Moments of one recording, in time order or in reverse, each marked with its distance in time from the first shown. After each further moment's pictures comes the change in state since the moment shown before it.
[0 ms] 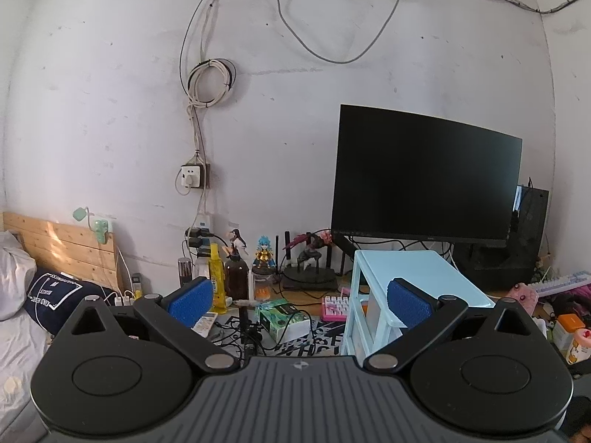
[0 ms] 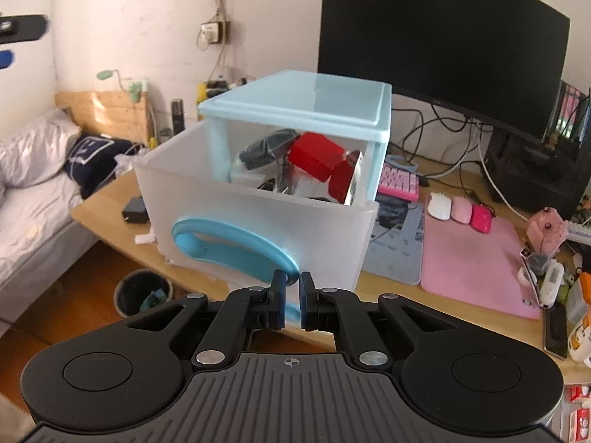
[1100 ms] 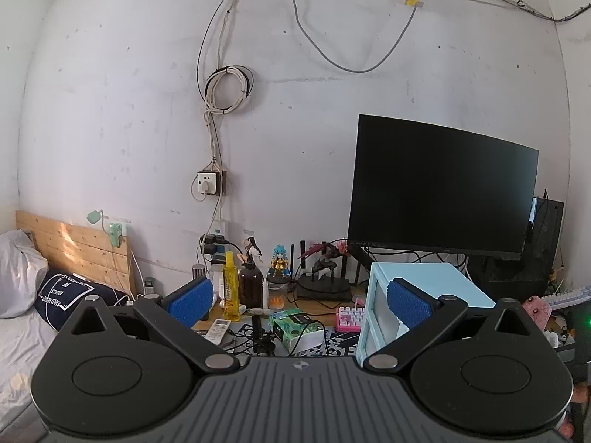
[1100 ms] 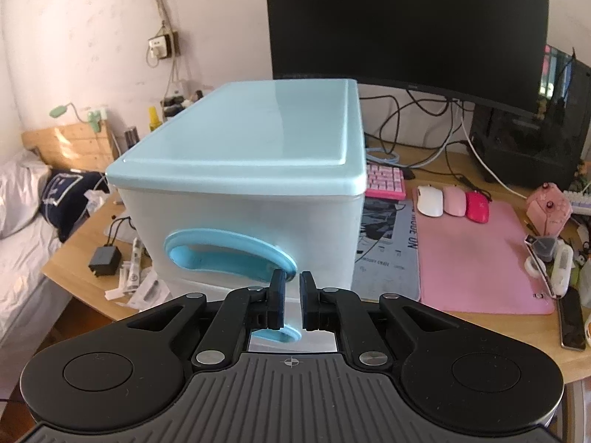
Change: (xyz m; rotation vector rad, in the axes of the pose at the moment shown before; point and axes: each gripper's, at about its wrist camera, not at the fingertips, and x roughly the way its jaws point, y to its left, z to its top) left arm 0.004 0.005 0.004 -0.023 -0.030 0.050; right arm 0.059 -0.034 0.047 0.157 0.011 -0.035
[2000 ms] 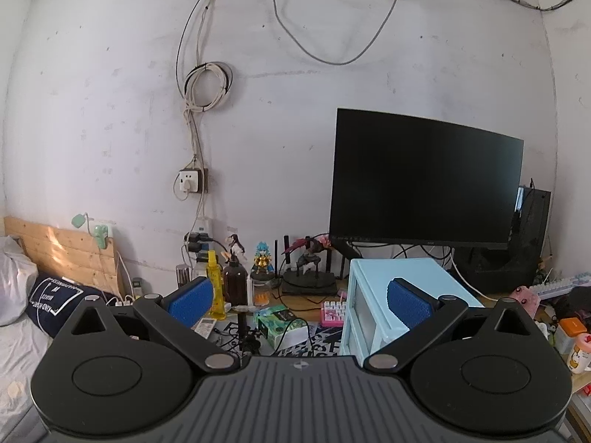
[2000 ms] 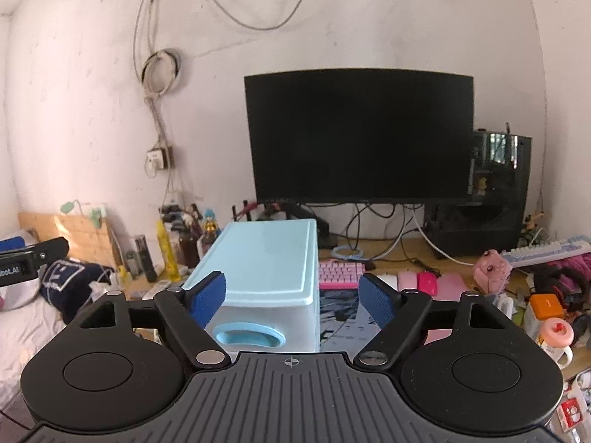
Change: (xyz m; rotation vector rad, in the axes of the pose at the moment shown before) left arm 0.000 -0.019 0.007 0.029 0.035 -0.037; right arm -0.185 0.001 0.006 0.066 -0.335 -0.069
